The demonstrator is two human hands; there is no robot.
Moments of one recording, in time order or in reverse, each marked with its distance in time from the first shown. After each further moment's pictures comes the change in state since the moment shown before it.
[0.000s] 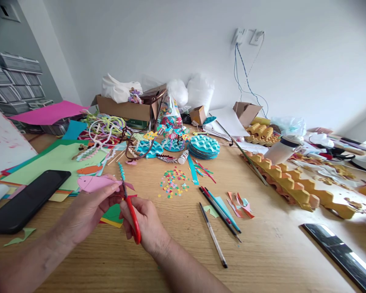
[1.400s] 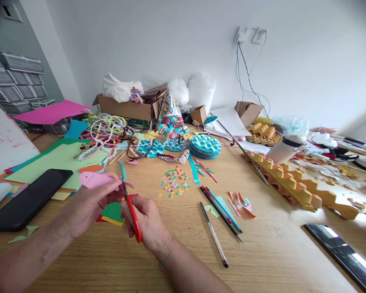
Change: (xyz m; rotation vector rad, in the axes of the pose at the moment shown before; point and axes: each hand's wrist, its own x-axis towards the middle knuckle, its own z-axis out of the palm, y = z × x) left_hand 0.004 0.009 -0.004 -0.005 -0.079 -0.026; right_hand -0.001 -0.004 0.001 -0.062 0.007 0.013
